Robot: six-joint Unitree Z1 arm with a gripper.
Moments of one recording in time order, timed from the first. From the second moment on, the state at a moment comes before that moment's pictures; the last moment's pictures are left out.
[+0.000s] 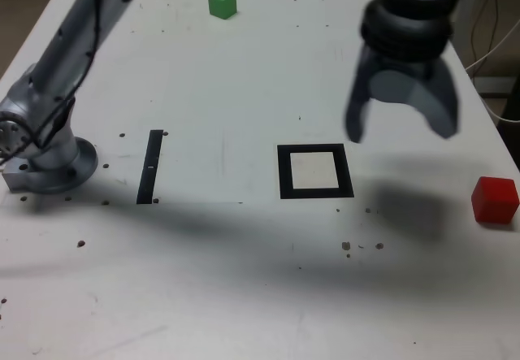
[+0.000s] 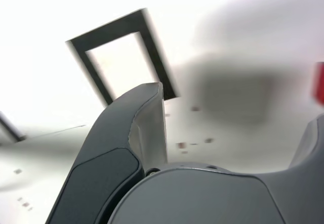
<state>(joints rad) -0.15 2.31 -2.26 1.60 0.07 0.17</state>
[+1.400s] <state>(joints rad) -0.20 2.58 -2.72 1.63 0.13 0.27</state>
